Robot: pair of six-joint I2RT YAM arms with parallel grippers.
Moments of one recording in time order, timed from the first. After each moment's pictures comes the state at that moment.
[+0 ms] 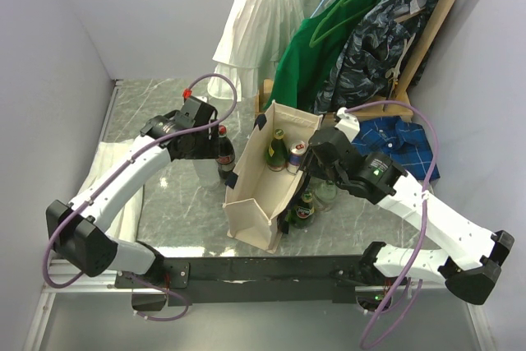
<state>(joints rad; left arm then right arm) -0.54 1.37 1.33 -0.96 -0.28 -0.49 0.85 1.09 1.20 -0.89 0.47 0.96</state>
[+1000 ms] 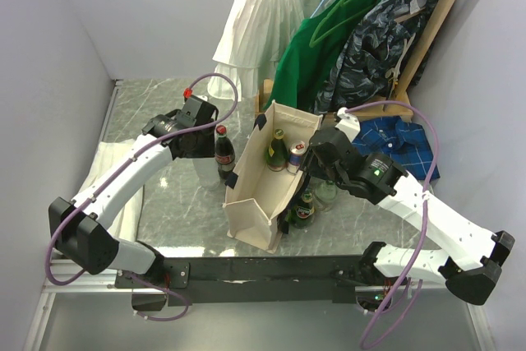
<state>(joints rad) -0.54 1.39 1.33 -0.94 -0.29 -0.49 0.85 1.09 1.20 -0.89 0.47 0.96</state>
